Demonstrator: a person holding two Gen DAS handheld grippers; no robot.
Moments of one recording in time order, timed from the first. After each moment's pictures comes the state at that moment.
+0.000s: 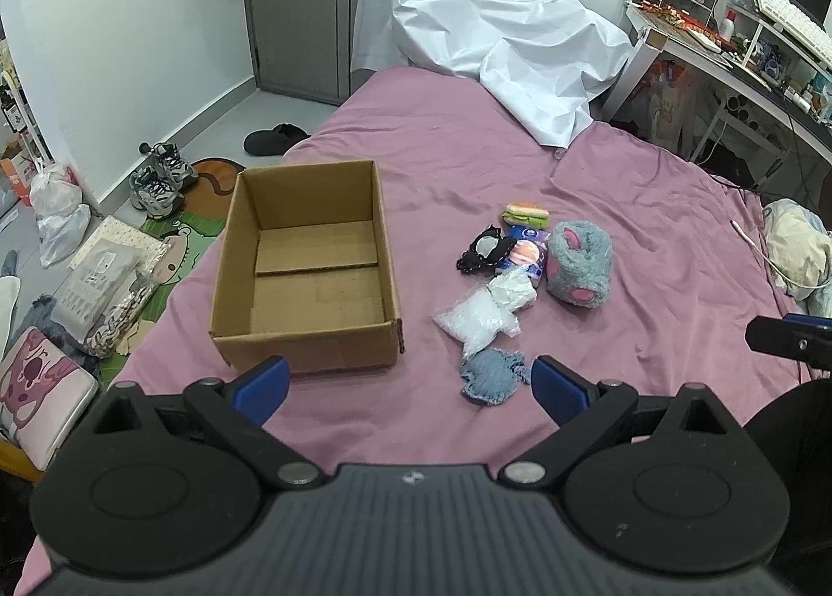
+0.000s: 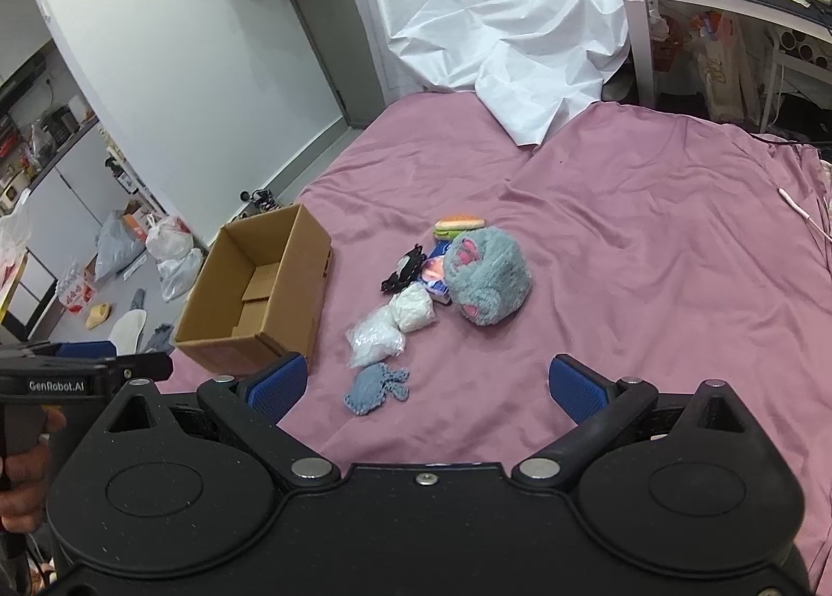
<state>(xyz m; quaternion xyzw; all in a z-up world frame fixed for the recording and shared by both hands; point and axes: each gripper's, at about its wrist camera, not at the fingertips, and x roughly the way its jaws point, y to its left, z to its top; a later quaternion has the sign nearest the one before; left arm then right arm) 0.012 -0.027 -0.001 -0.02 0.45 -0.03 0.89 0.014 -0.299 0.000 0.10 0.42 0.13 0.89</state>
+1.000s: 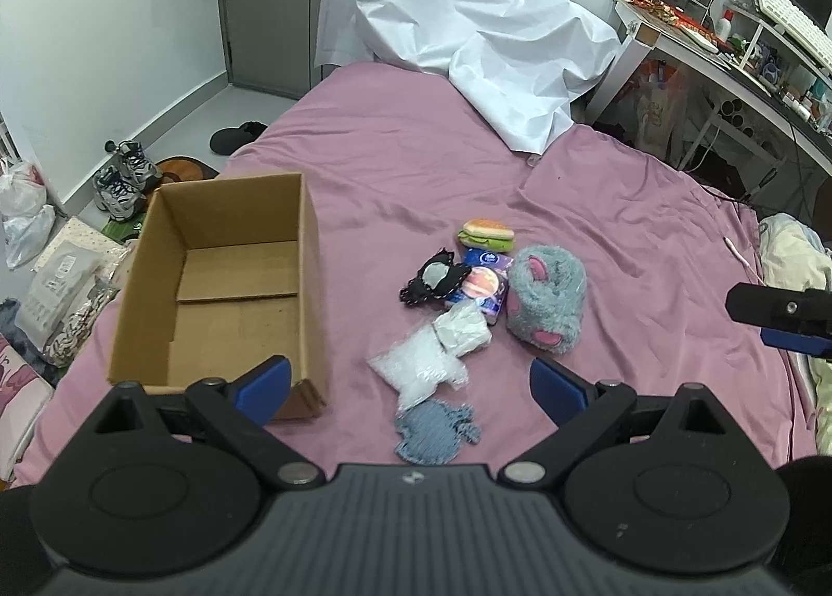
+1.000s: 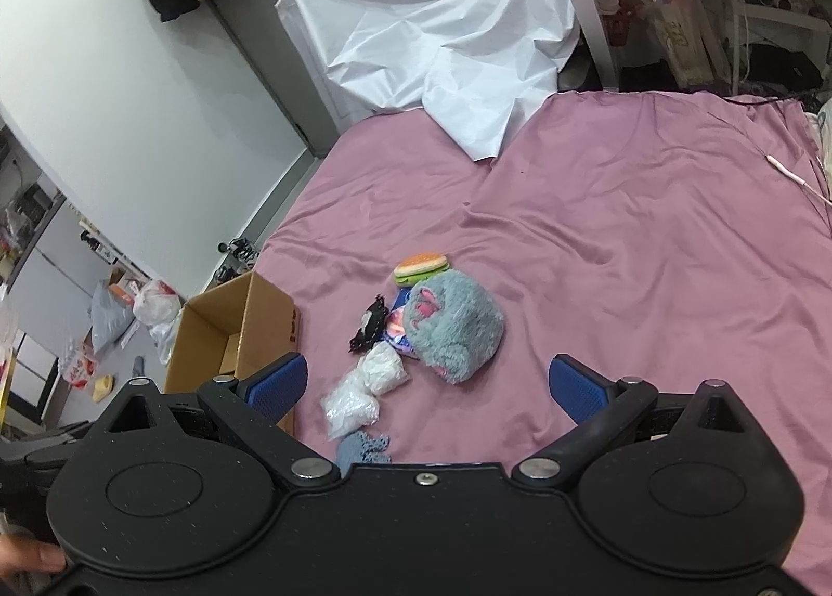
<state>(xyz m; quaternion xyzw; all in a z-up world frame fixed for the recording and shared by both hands) 0.073 -0.076 -0.030 -0.04 0.46 -0.04 0.89 0.072 -0.334 -0.019 0.18 0.42 0.09 0.88</state>
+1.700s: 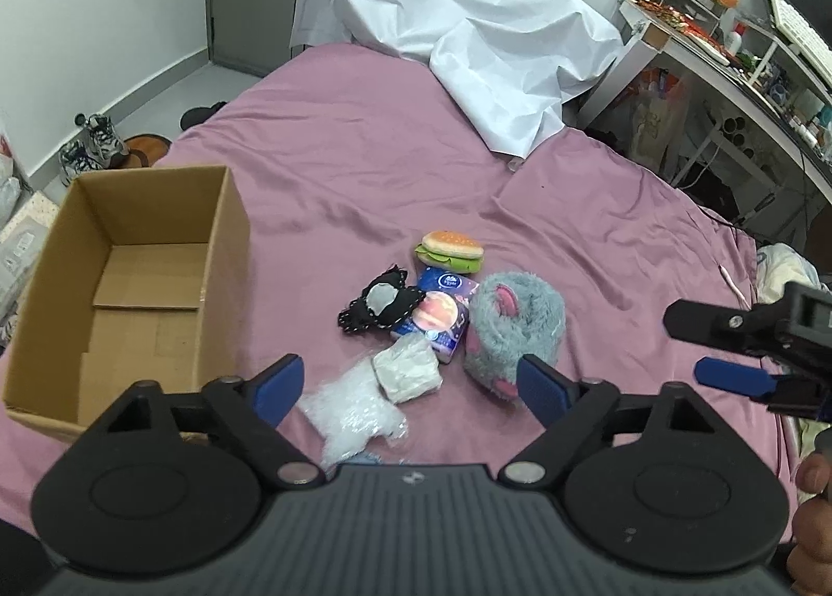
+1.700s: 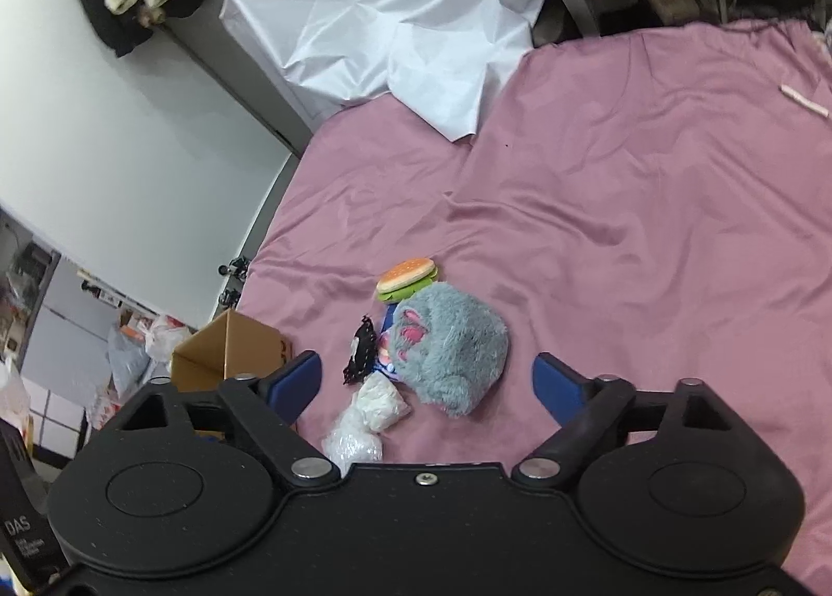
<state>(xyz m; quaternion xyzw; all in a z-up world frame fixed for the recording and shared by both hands) 0.129 -0.109 -0.066 -0.09 0.47 -0.05 0.88 0.125 -0.350 -0.061 0.27 0.45 0.08 0.85</state>
